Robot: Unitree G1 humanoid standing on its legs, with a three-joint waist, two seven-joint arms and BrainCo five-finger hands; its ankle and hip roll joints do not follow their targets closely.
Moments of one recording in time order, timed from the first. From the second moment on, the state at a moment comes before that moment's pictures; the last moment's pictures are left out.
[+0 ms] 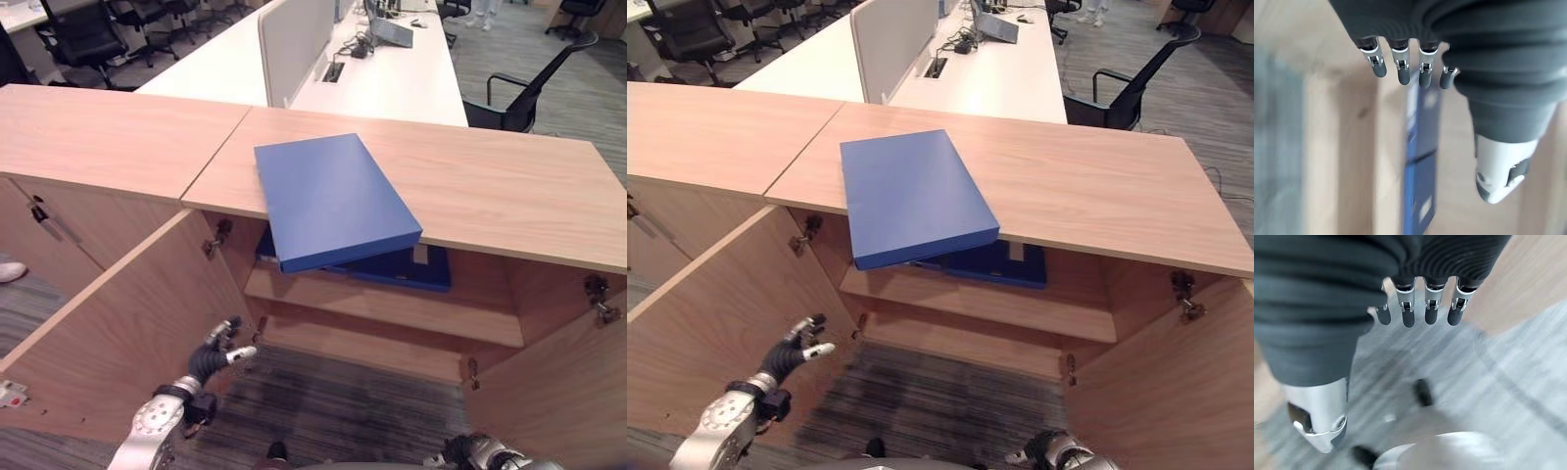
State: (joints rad) left arm 0.30 0.49 -0.03 -0.02 -0.29 0.04 -0.11; right arm -0.18 -0.26 0.30 1.34 -0.17 0.14 0.08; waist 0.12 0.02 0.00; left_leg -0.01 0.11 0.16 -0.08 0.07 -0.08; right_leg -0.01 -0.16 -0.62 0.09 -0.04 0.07
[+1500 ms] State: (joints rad) left arm -0.03 0.82 -0.22 -0.35 0.62 -0.31 0.31; right arm -0.08 -0.12 0.47 1.12 -0.02 0.07 -0.06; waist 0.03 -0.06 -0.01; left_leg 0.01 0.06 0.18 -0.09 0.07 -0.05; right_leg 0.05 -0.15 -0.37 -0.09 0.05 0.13
